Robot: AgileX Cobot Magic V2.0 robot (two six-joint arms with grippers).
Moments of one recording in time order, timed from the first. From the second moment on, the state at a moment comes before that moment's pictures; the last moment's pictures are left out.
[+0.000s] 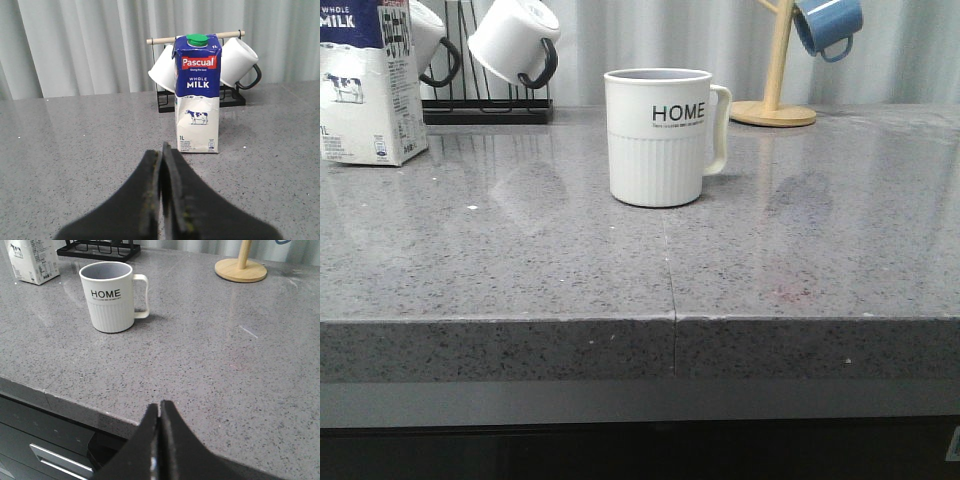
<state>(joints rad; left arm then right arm) -0.02 0.23 -0.43 0.04 0.32 -0.01 0.40 0.07 -0.42 -0.04 0.66 0.08</state>
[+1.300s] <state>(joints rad) -0.13 1.37 -0.89 -0.02 -0.19 -0.01 0.40 0.07 -0.42 -0.04 0.67 0.08</state>
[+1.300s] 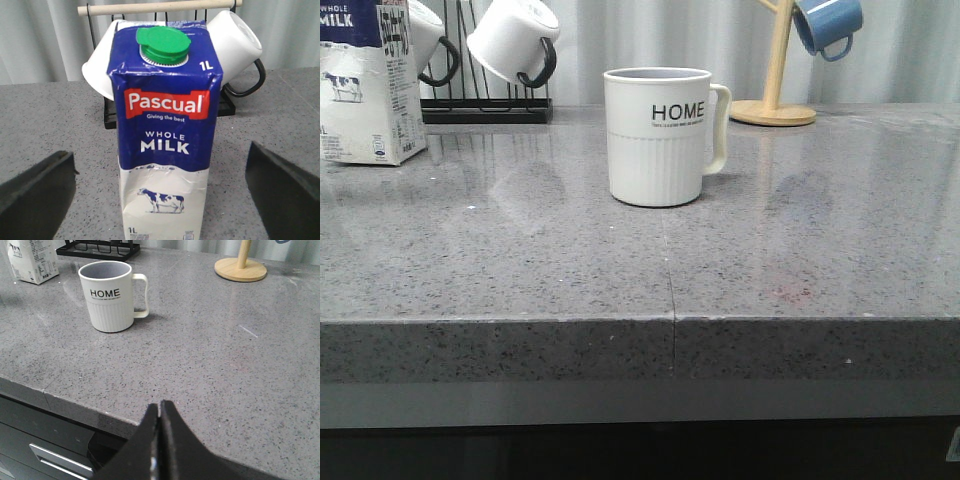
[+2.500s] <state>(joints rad) -0.14 1.59 -1.06 -0.05 -0.27 -0.01 0.40 0.07 -0.42 -0.04 0.67 0.08</state>
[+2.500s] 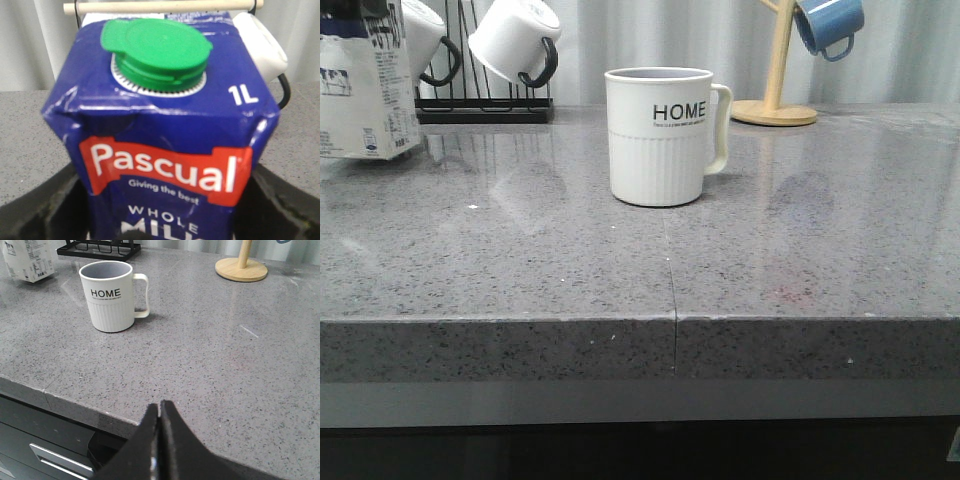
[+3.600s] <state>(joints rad) -0.56 1.59 -0.98 -0.11 -0.39 -0.01 0.40 0.07 -0.42 -0.04 0.67 0.08</state>
